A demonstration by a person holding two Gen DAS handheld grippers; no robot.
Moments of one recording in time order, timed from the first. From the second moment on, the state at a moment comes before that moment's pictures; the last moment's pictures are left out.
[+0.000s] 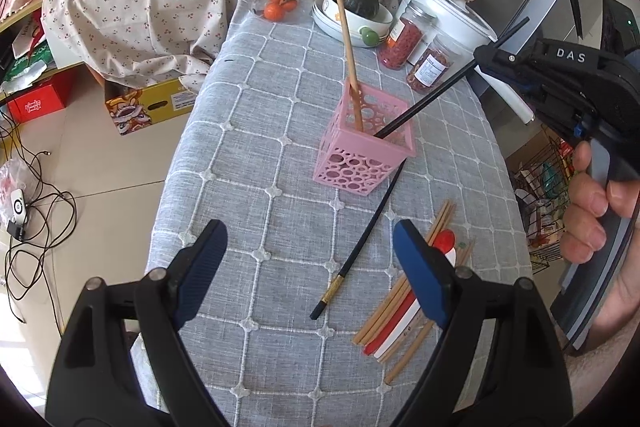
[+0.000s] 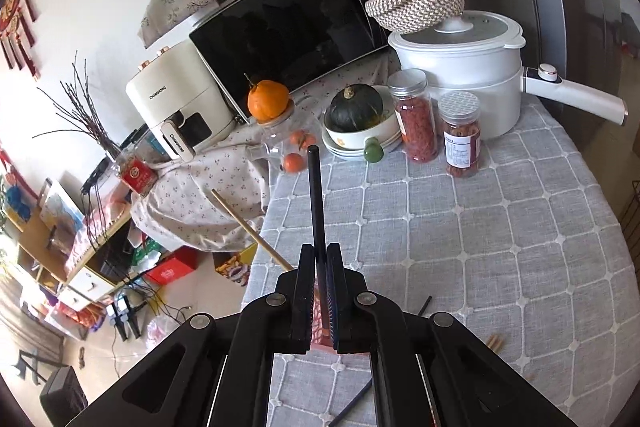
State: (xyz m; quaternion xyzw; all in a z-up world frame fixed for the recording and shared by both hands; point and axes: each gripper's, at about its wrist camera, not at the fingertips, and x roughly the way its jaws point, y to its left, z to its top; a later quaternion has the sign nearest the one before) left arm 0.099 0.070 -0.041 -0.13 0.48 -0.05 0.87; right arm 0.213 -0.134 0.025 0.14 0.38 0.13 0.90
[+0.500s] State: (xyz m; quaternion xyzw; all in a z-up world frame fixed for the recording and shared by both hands) left arm 0.104 0.043 -0.053 -0.10 0.50 -0.09 0.85; right arm 0.167 -0.189 0.073 0.14 0.34 0.11 0.92
